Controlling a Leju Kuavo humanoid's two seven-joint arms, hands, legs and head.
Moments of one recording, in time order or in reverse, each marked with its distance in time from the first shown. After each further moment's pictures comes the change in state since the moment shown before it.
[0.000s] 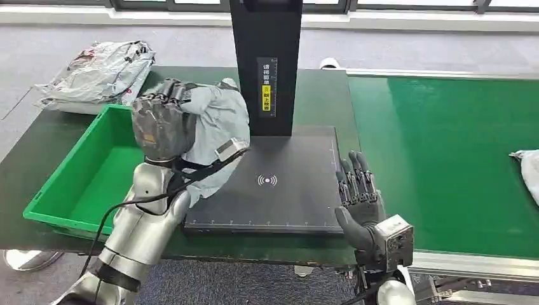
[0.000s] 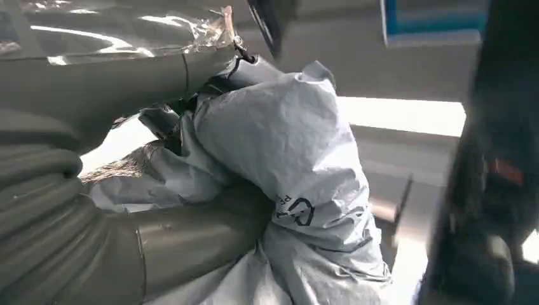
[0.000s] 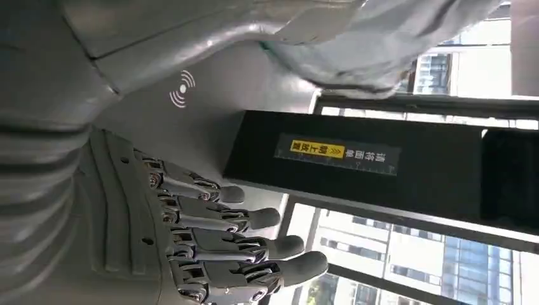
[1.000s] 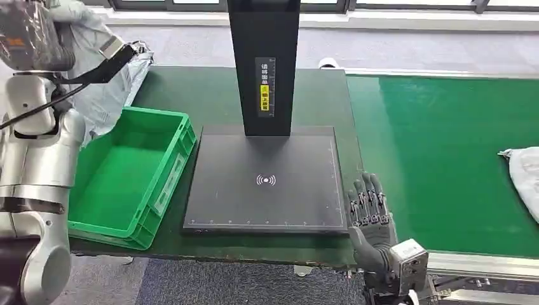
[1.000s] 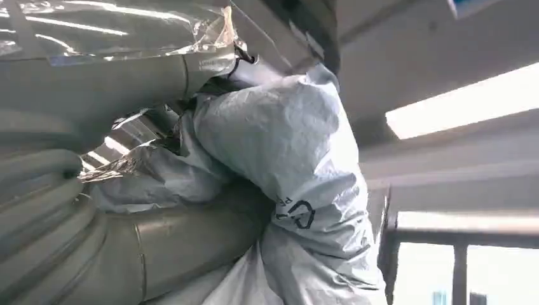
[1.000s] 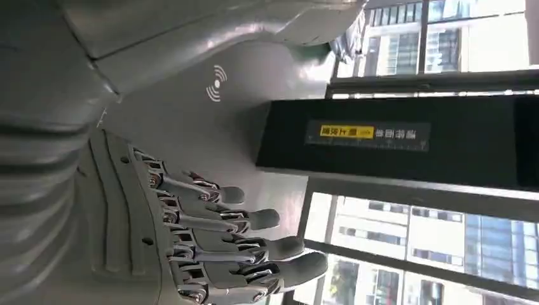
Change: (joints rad) left arm -0.351 0.284 0.315 0.261 0.079 -0.314 -0.136; right arm 0.126 -0.025 -0.026 -0.033 -0.051 0.001 -0.048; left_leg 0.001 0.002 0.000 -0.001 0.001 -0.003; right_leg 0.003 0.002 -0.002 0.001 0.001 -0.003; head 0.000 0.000
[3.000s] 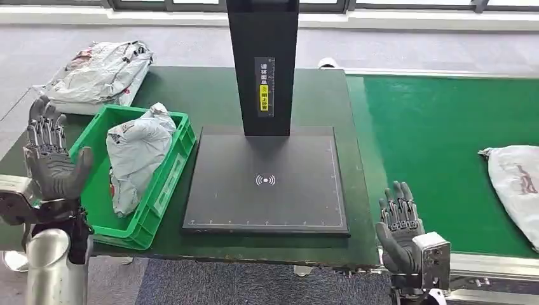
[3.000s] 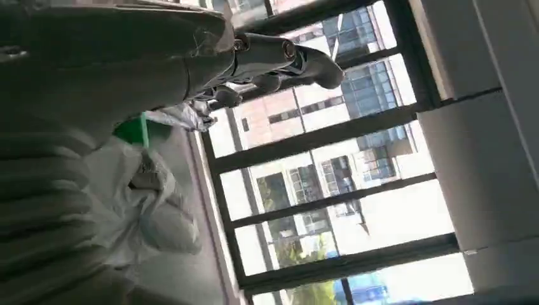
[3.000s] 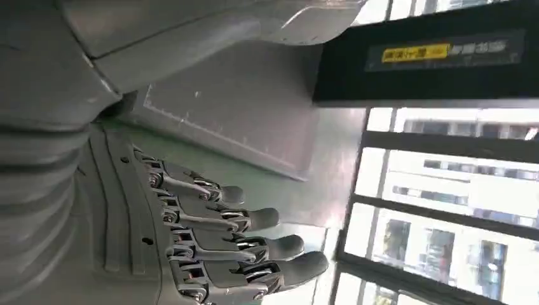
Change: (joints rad) left arm 0.732 -0.208 0.194 -0.657 1.357 -0.562 -0.458; right arm -0.014 -0.009 -0.212 0.018 0.056 -0.029 0.144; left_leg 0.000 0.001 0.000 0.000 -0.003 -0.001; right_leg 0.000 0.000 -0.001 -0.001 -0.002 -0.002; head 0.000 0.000
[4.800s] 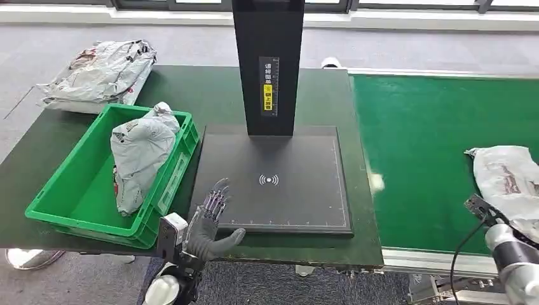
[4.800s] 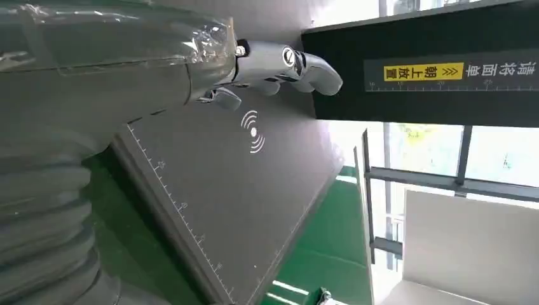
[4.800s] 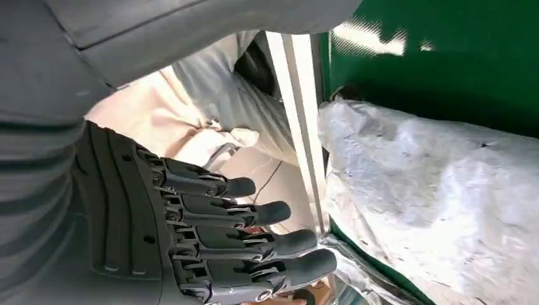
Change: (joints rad) left arm 0.164 -0.190 -0.422 0.352 0.113 -0.114 0.032; right arm -0.860 -0.573 -0.122 1.402 1.134 0.010 0.854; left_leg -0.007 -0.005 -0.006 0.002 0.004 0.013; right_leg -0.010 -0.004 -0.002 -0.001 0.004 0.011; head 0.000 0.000
